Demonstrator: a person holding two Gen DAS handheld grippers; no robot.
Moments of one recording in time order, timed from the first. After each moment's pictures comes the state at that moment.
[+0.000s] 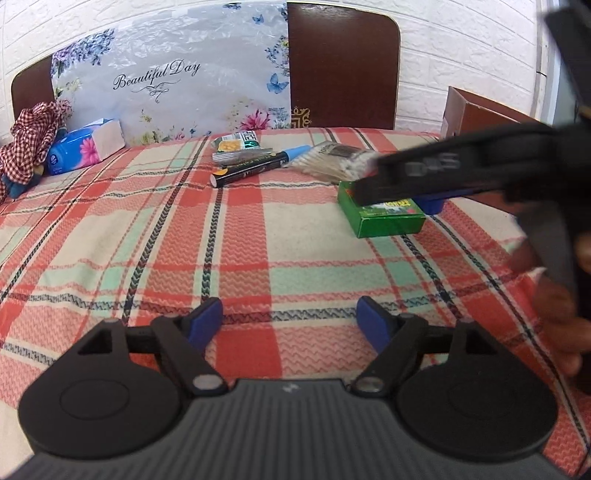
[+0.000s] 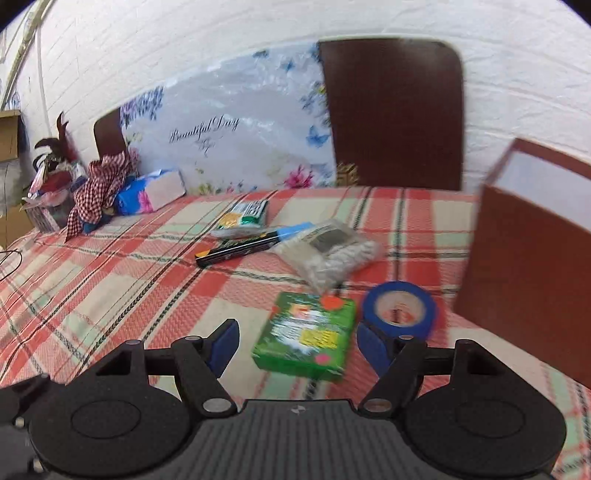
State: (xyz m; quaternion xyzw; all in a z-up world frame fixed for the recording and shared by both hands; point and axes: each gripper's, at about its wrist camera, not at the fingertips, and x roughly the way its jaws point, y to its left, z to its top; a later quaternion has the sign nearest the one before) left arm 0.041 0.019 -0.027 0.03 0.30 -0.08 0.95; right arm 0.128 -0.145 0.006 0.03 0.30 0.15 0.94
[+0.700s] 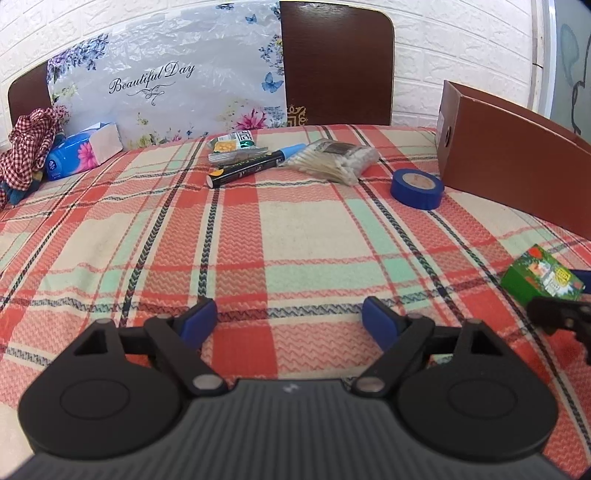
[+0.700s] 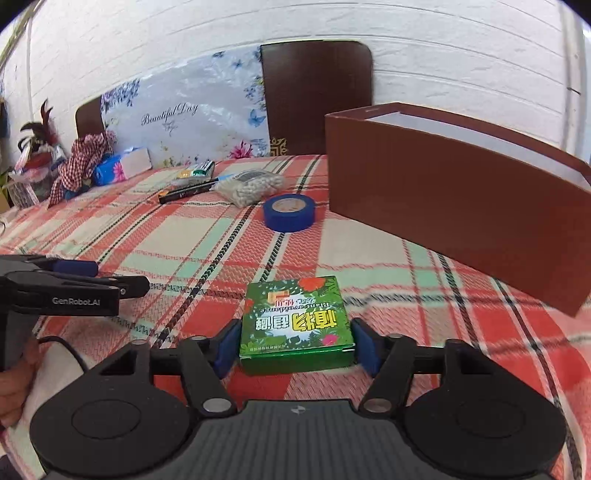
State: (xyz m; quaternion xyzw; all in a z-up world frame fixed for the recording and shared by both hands) left arm 0.038 0.013 -0.027 0.05 0.30 -0.08 0.95; right arm -0.014 -0.228 -0.013 0.02 0.29 0.07 0.95
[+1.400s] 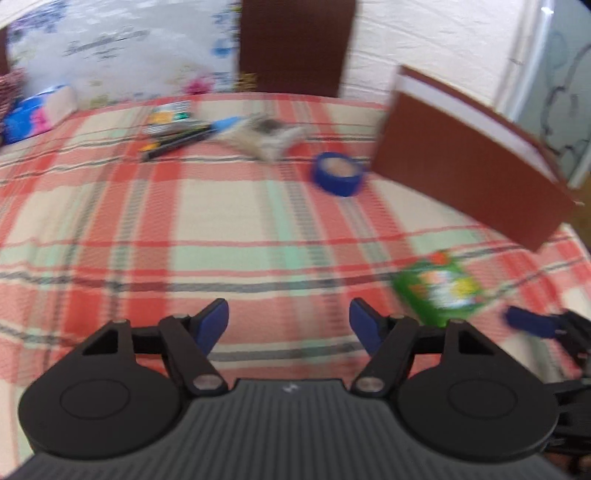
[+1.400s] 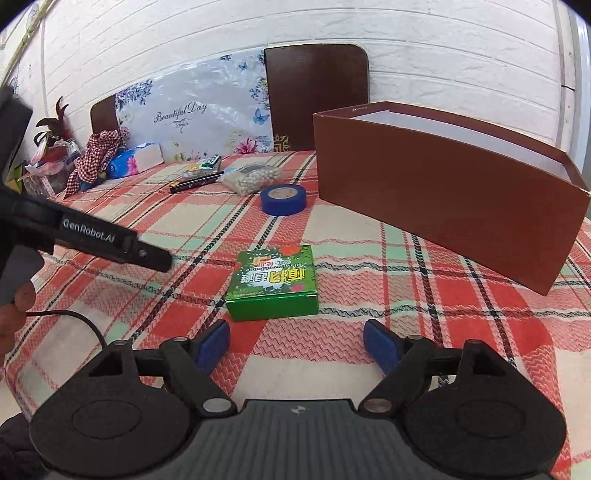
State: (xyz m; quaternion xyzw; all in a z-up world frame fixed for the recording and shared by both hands) left arm 0.027 -0.031 0.013 -0.01 0.39 -0.16 0.91; right arm -0.043 -0.252 -0.011 0.01 0.29 0.10 0.95
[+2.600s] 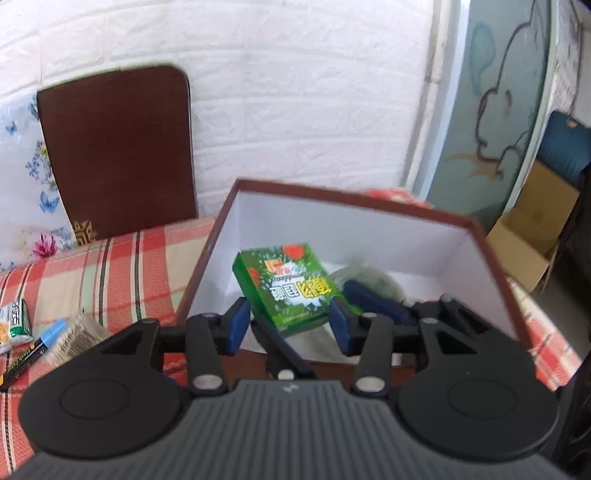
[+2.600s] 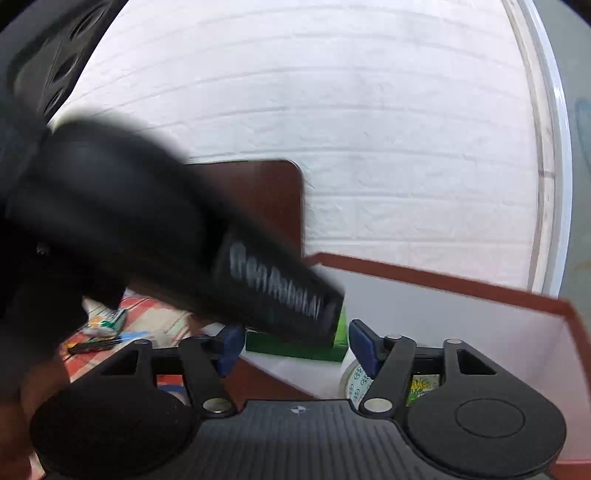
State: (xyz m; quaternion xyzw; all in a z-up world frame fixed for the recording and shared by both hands) left arm 0.155 -0.214 0.088 0.06 0.33 -0.25 0.91; right arm 0.105 -0.305 0.040 0.02 0.12 0.02 0.99
